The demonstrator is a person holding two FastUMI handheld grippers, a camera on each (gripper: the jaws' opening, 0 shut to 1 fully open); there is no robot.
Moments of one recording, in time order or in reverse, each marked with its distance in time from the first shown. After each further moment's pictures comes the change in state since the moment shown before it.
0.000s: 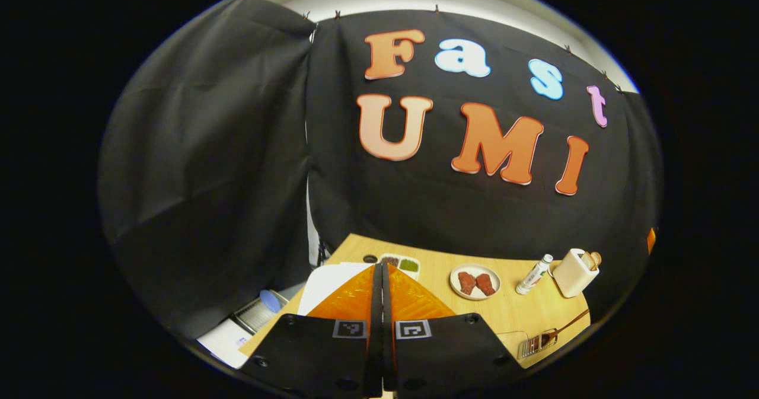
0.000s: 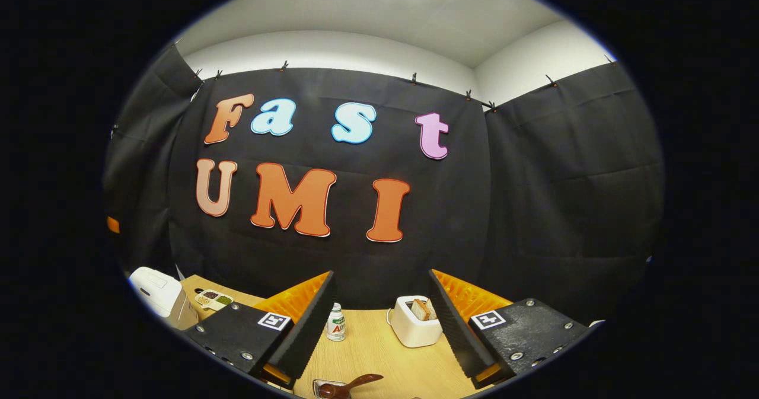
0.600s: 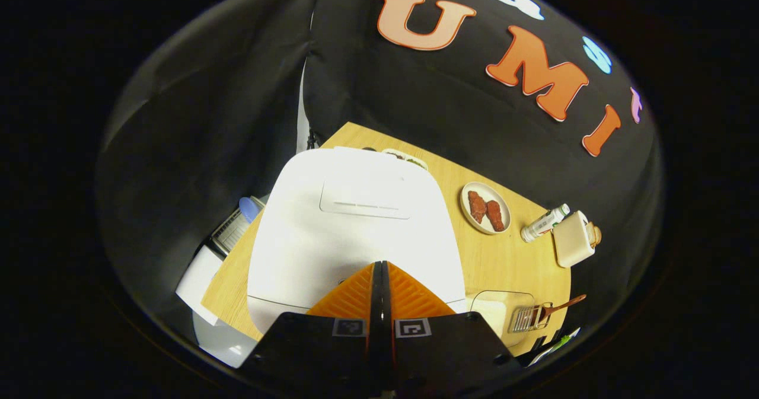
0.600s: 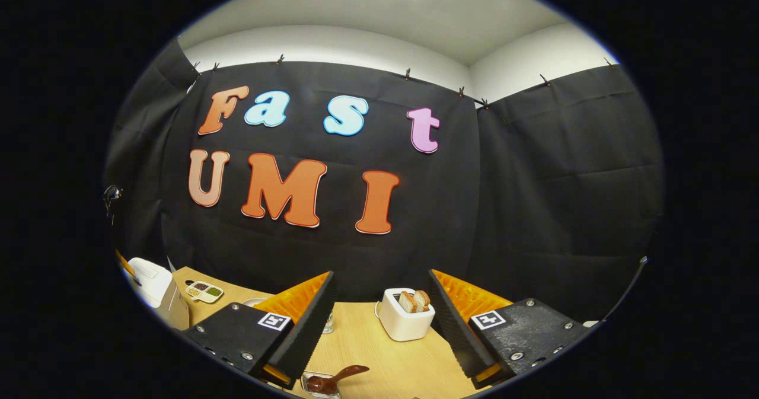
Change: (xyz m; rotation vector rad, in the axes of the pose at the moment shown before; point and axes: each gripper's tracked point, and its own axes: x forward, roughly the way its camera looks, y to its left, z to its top) left arm 0.064 0.019 -0.137 -0.105 0.484 -0.023; right arm -0.012 -0.023 -0.021 -0.025 0.040 -0.055
